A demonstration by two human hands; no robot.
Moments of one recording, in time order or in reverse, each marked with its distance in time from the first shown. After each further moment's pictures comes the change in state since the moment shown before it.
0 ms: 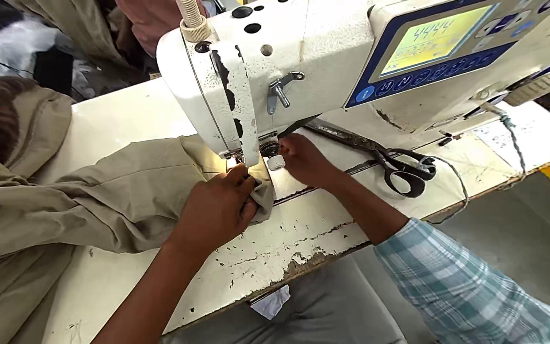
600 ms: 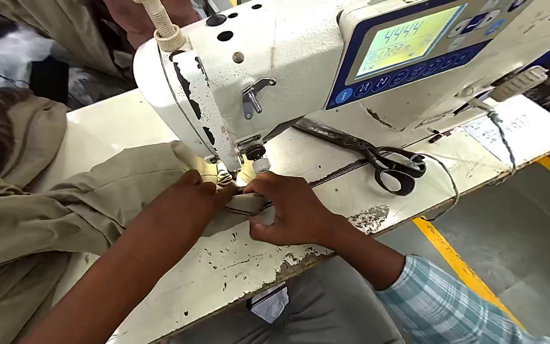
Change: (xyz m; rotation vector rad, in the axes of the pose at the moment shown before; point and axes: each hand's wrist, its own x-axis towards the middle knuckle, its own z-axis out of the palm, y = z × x) left_hand -0.004 -0.008 -0.061 0.108 -0.207 0.136; right_hand -0.055 -0.031 0.027 -0.236 -0.054 -0.149
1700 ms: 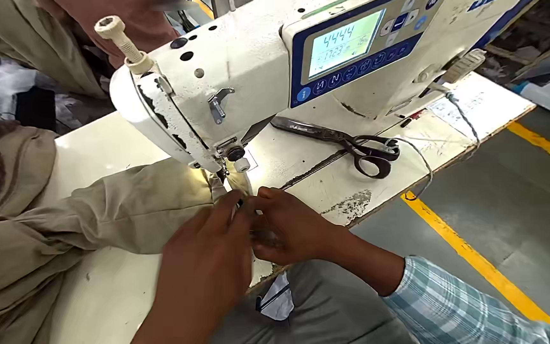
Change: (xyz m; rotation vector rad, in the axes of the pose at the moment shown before) left_hand -0.008 0.079 -0.013 -0.054 0.250 -0.249; right_hand -0.030 -0.010 -0.001 0.011 -0.148 -0.162
